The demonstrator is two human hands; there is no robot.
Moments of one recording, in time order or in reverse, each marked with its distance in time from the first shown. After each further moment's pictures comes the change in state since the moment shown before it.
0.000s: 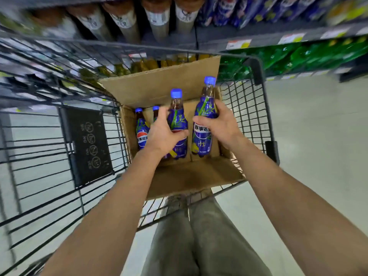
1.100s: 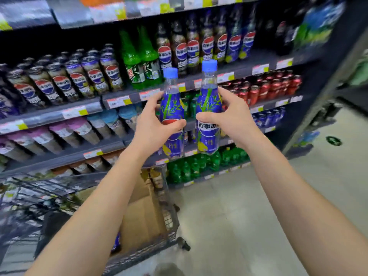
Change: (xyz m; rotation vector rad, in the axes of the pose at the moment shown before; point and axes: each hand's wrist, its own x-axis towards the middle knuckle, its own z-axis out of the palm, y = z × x) left_hand -0.265 0.487 0.094 -0.038 0.288 0.841; right_hand -0.292 -0.199 -0.473 0.120 0.216 -0.816
